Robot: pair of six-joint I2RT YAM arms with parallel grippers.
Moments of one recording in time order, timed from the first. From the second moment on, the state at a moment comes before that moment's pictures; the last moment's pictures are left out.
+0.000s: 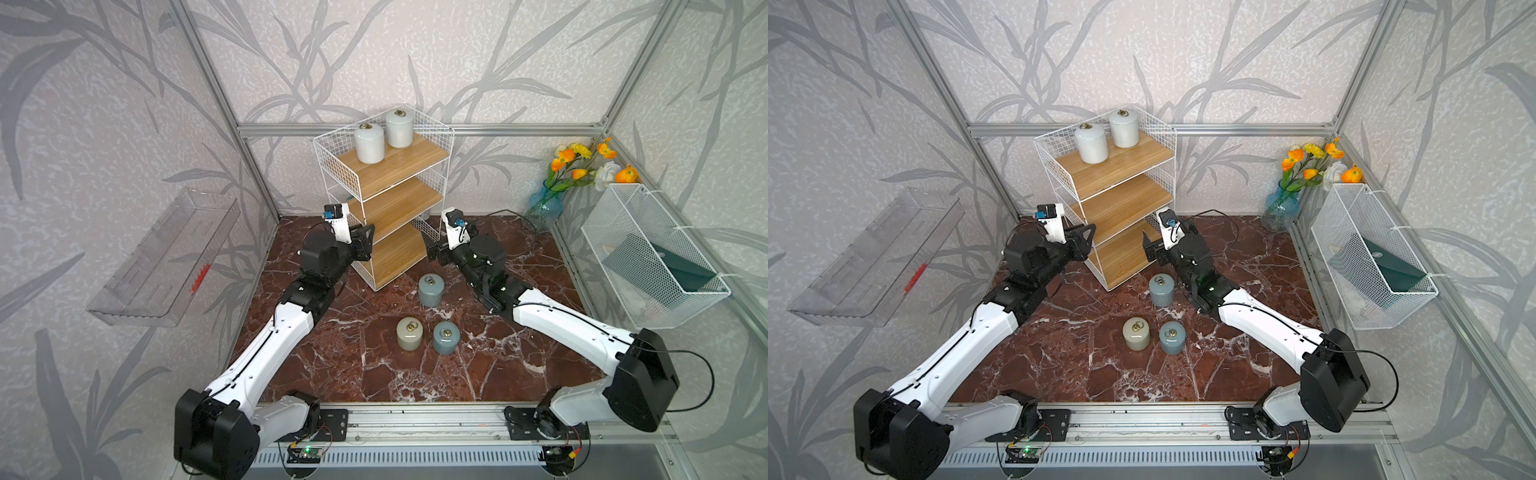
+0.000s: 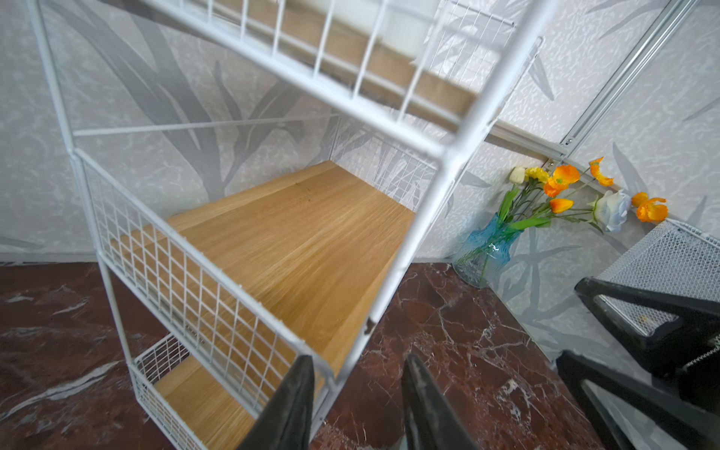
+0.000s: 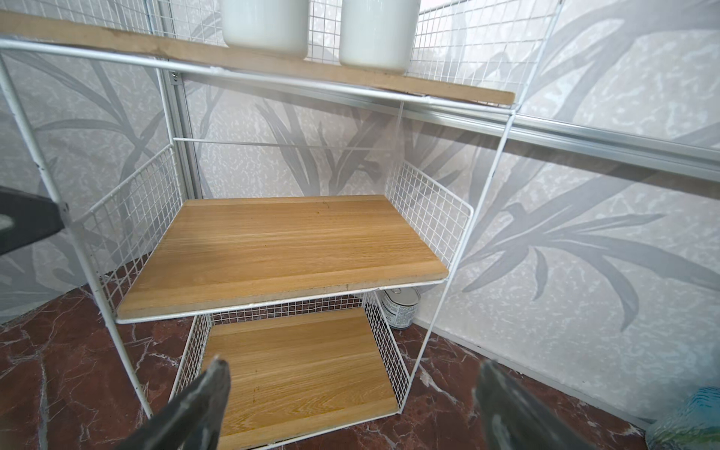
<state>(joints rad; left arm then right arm) -0.33 1.18 0.99 0.09 0.07 -0.33 0.70 1.43 1.07 0.31 0.27 -0.09</state>
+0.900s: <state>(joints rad) -0.34 1.23 1.06 0.06 0.06 -0.21 0.69 1.43 1.03 0.30 0.27 -0.10</state>
